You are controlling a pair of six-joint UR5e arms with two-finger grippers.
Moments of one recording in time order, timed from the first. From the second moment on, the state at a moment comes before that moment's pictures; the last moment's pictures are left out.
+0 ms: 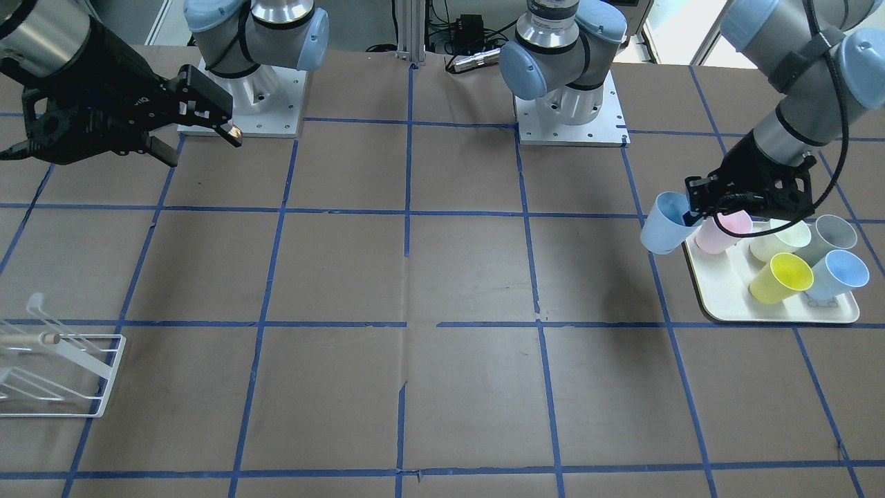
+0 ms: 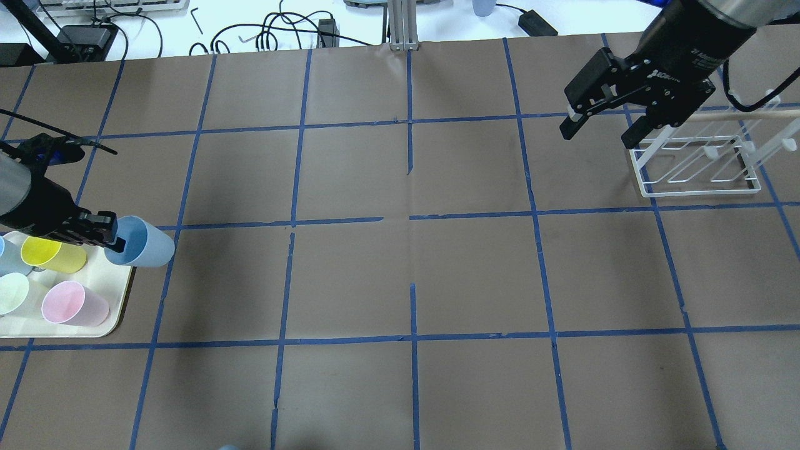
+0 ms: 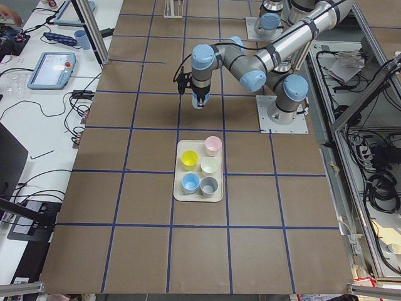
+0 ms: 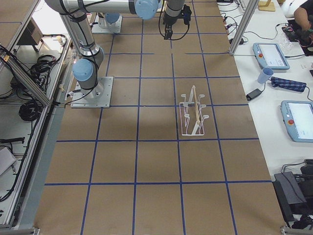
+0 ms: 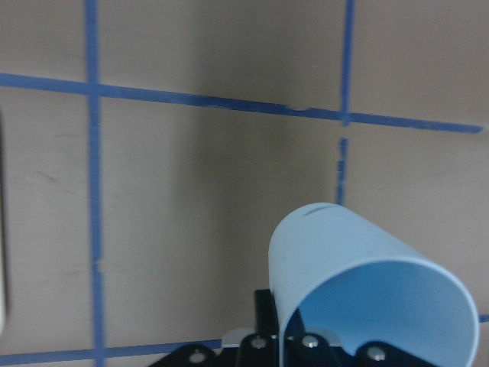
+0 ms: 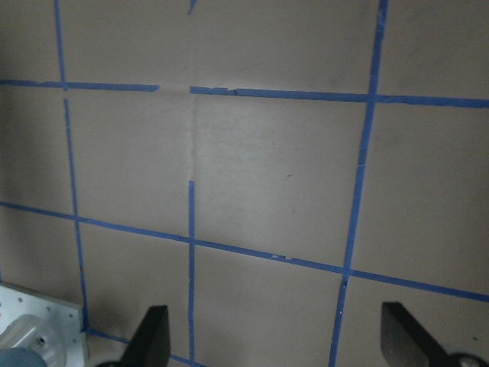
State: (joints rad) left arm -0.96 -1.54 -2.00 -1.24 1.49 0.66; right arm 1.45 -1.55 1.47 -1.33 -1.32 -0.19
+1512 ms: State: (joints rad) left arm -0.83 -1.85 -1.85 -1.16 1.57 0.87; right arm 1.60 -1.55 1.50 -1.61 -1.57 0.12
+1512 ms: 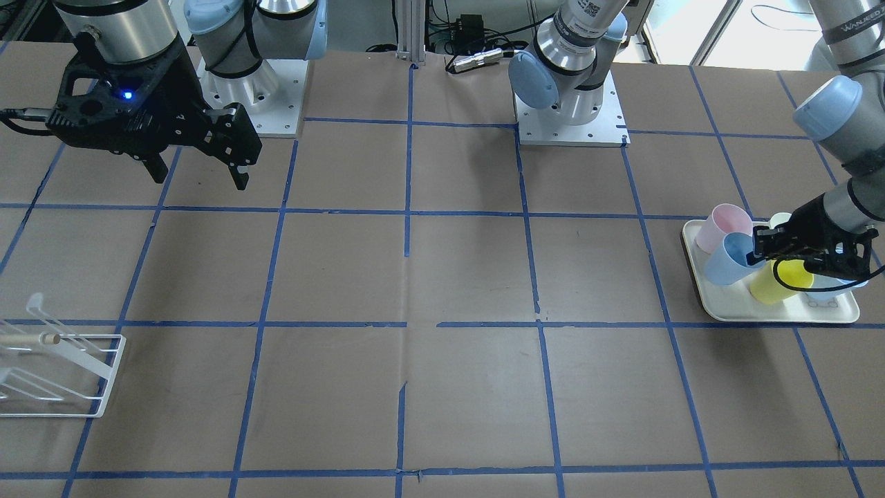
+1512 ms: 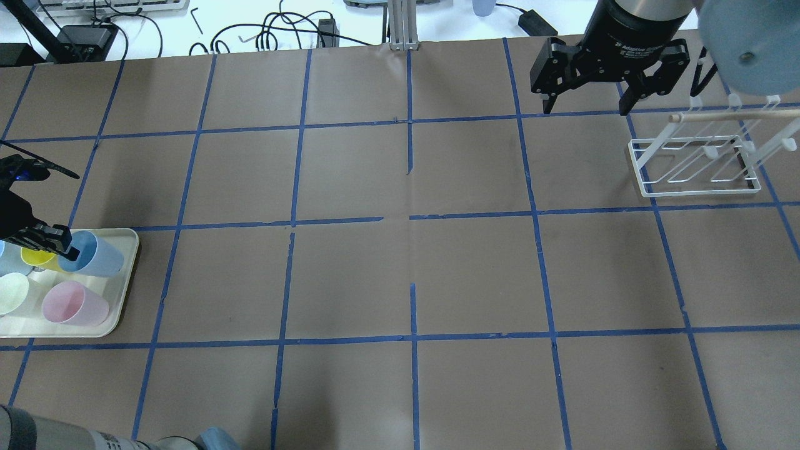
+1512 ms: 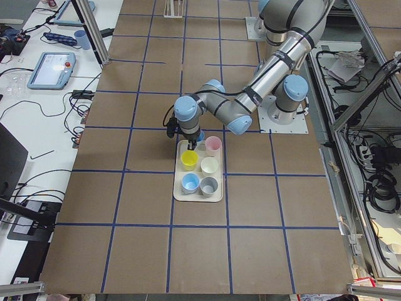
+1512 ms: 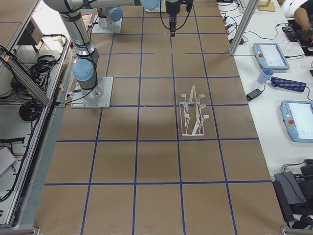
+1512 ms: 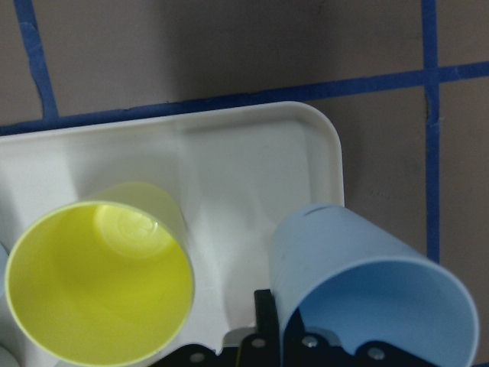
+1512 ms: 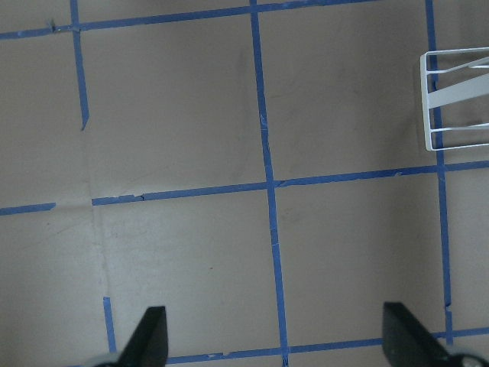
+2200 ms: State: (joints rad) left arm -0.83 -1.87 -1.85 -1.15 1.59 0.87; right arm 1.60 -1.55 1.49 -1.62 -1.57 0.11
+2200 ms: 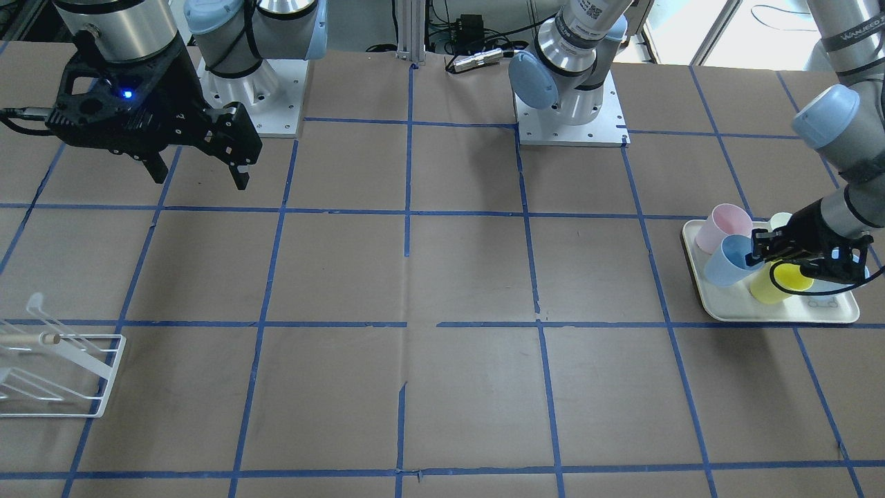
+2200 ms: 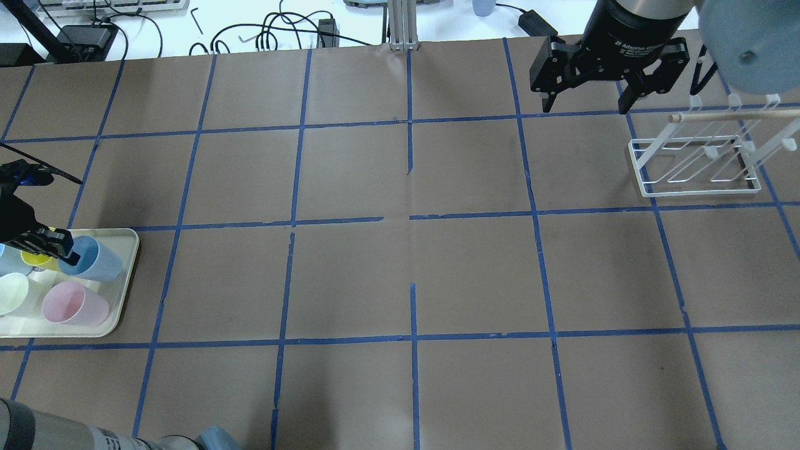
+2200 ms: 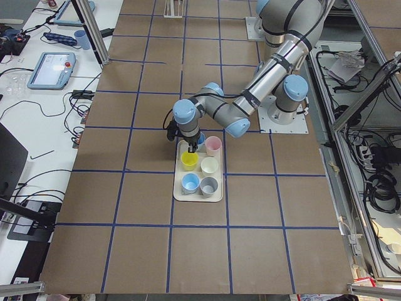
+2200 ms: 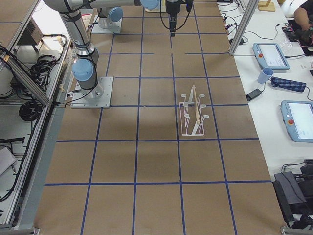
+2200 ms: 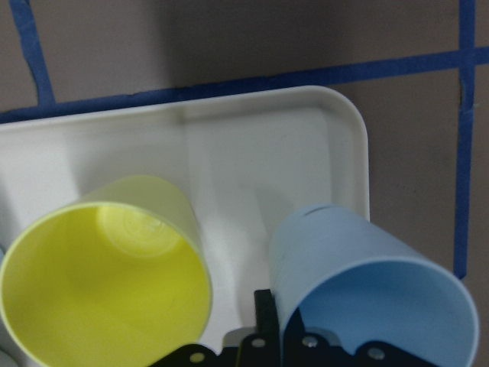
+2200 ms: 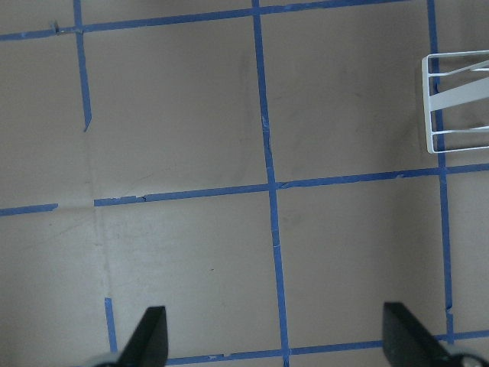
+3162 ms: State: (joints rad) left arm -0.83 -1.88 -1.85 -1.15 1.59 0.86; right arm 1.60 -1.54 1.49 -1.61 -1.55 0.10
